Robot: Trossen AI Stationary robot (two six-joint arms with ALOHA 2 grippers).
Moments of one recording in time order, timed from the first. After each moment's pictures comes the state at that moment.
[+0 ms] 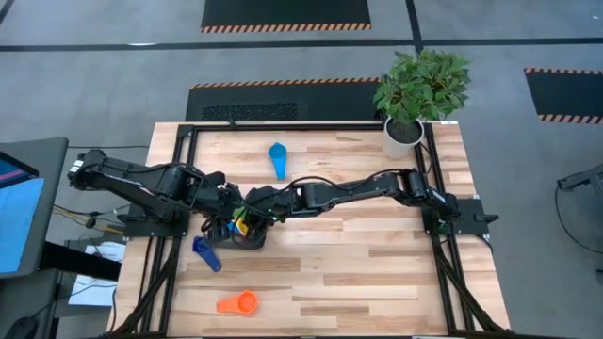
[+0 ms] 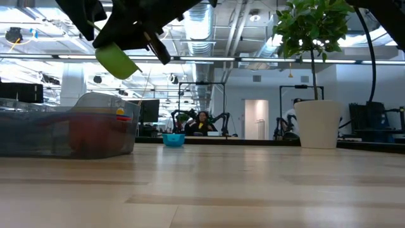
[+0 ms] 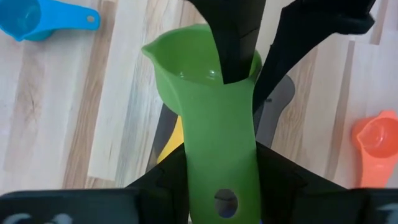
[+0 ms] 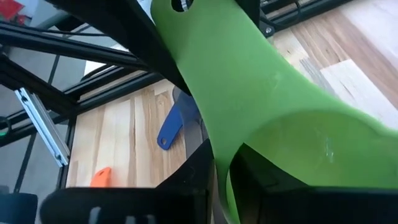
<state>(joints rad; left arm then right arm) -0.23 1.20 1.22 -1.25 -0.16 -0.41 0.10 2.25 2.01 -0.34 0.00 0.47</state>
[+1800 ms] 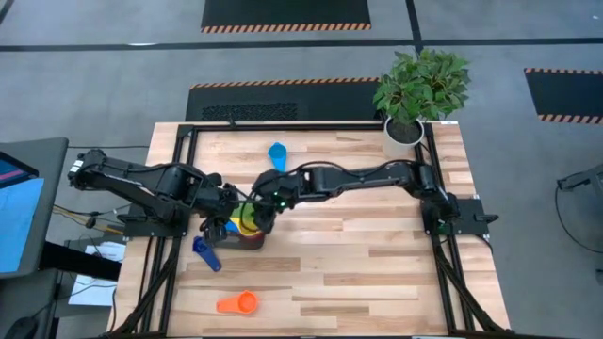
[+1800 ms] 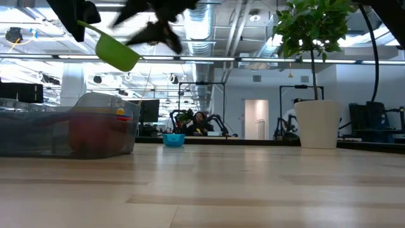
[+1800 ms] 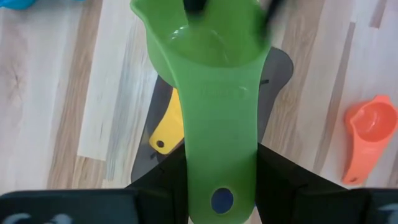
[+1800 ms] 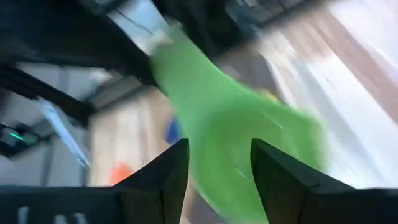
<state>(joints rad) -0.23 1.20 1.22 -1.30 -0.10 -0.45 0.05 2.15 2.01 -0.48 -0.06 0.51</state>
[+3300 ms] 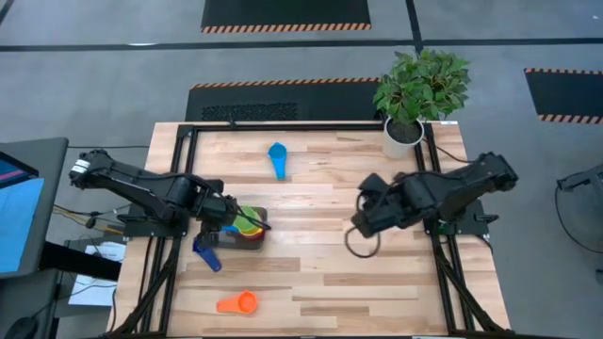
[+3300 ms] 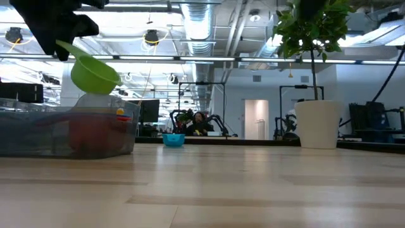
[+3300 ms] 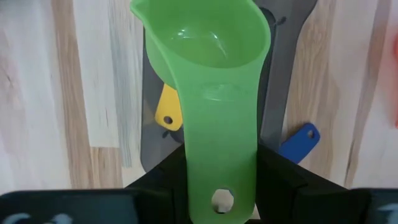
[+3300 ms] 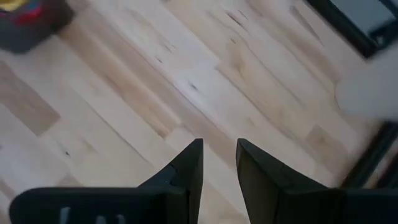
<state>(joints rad) -0.27 1.22 1.11 -1.32 -0.09 -0.28 0.36 1.56 1.66 -1.56 0.50 1.13</state>
